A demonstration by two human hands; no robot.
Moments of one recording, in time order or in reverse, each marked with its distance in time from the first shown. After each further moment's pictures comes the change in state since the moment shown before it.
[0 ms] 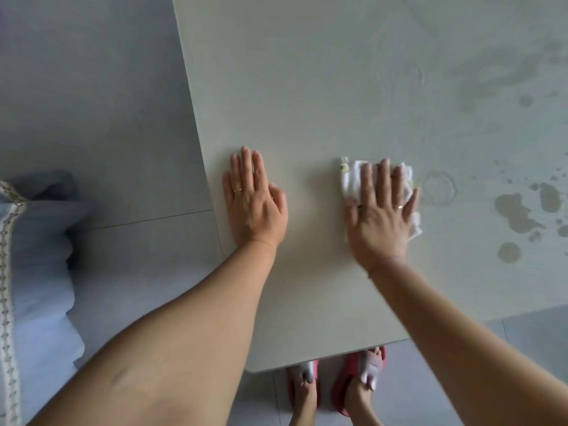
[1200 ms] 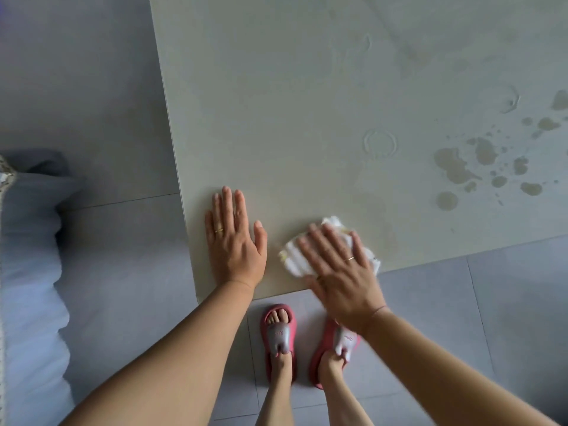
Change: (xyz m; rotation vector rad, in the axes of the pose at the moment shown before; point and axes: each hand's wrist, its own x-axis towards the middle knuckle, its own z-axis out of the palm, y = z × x) left_hand -0.154 0.018 0.004 0.089 -0.053 -0.016; right_hand -0.152 0.089 0.005 -0.077 -0.087 -0.586
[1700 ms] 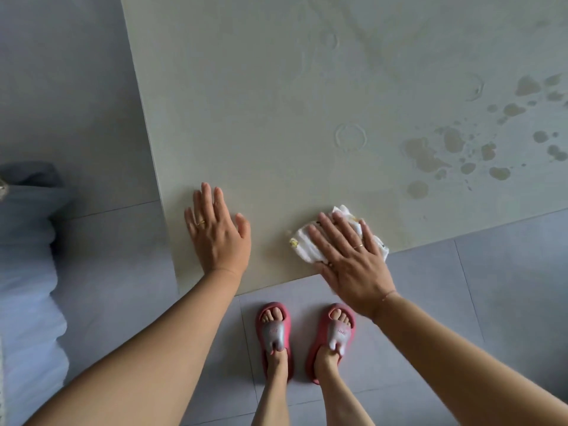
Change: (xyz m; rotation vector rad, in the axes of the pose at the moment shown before) left_hand 0.008 0.022 -0.009 0.017 0.016 -0.082; right_hand -0.020 0.046 -0.009 0.007 -0.008 0.046
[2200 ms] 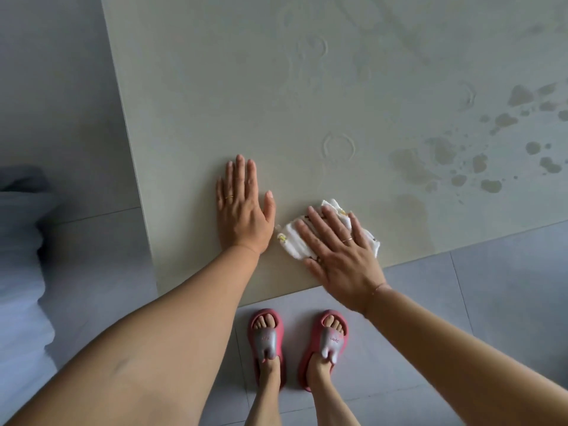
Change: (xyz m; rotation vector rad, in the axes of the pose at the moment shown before) left_hand 0.041 0.062 0.022 -0.014 -0.023 0.213; right_hand 0.028 0.015 -0.009 0.016 -0.048 -0.014
